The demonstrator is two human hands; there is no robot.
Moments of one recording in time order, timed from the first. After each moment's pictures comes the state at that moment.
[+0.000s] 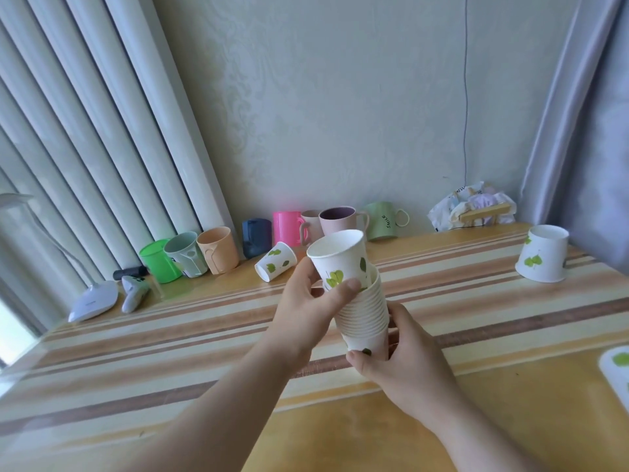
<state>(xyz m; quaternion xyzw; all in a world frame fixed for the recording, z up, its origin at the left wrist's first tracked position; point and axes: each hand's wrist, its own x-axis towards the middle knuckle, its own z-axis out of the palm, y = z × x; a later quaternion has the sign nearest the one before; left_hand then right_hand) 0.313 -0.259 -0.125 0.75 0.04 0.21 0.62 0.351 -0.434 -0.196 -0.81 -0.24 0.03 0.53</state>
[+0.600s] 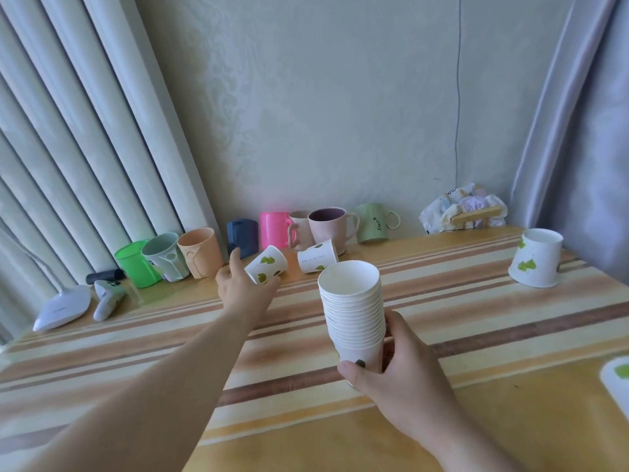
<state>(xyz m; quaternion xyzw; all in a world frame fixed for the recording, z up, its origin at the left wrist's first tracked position) 0.390 -0.137 -0.165 0.82 0.38 0.24 0.36 0.356 -0.435 -0.202 -0.81 -0.23 0.04 0.55</state>
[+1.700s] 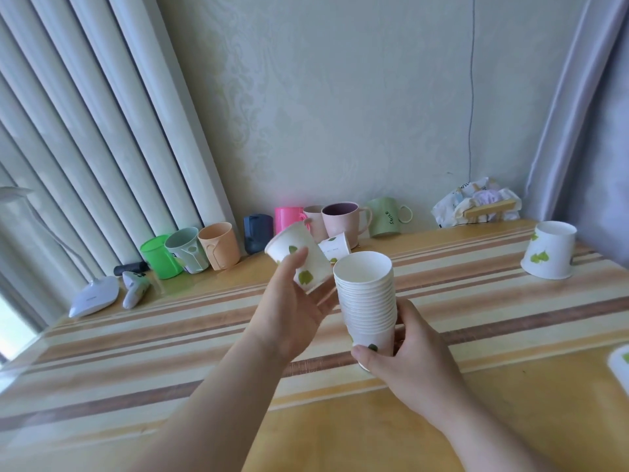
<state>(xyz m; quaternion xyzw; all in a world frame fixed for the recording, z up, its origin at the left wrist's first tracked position) 0.314 -0.250 -0.113 0.44 0.14 0.14 0.87 0.354 -0.434 -0.199 -0.82 -0.22 0.03 0.53</state>
